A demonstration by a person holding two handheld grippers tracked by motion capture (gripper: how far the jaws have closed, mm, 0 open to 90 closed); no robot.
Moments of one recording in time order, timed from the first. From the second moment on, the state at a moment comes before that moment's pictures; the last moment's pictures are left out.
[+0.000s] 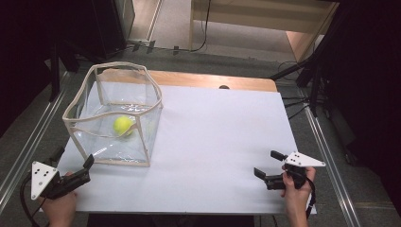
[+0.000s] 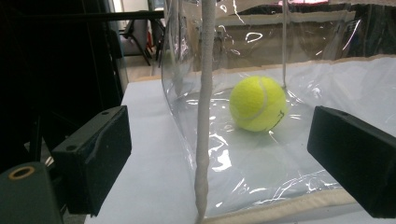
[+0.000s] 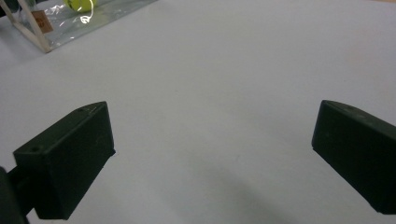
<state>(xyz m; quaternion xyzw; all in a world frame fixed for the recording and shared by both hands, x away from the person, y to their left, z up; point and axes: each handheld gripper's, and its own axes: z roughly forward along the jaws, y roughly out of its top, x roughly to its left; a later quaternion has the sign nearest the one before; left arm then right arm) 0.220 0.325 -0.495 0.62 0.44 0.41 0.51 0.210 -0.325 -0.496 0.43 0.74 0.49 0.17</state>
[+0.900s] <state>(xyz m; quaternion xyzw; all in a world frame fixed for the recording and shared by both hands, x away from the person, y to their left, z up) 0.220 0.325 -0.495 0.62 0.44 0.41 0.51 0.193 -0.363 -0.516 0.48 0.67 0.51 0.25</state>
